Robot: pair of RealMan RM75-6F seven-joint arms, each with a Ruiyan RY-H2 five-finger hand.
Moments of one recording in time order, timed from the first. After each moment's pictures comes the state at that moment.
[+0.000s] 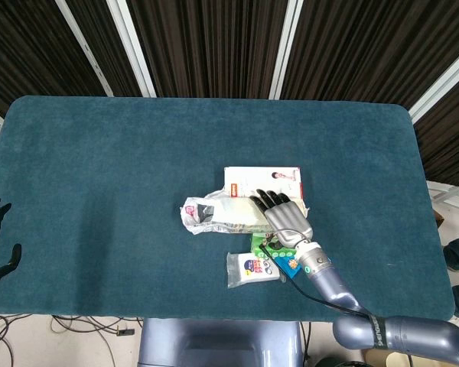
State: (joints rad) left arm -0.07 -1.11 -0.09 -1.66 1.43 1.51 0.02; right arm 0.76 -1.46 0.23 -1.77 -0.88 1.00 -0.70
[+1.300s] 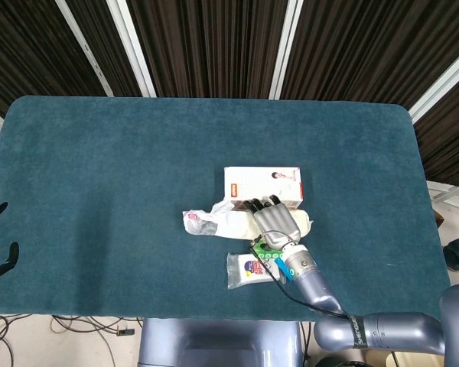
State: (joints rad) left arm -0.07 -1.10 -0.10 -1.69 1.39 1.50 0.03; right arm 0.87 -1.53 0.17 -1.78 -0.74 1.14 -0.80
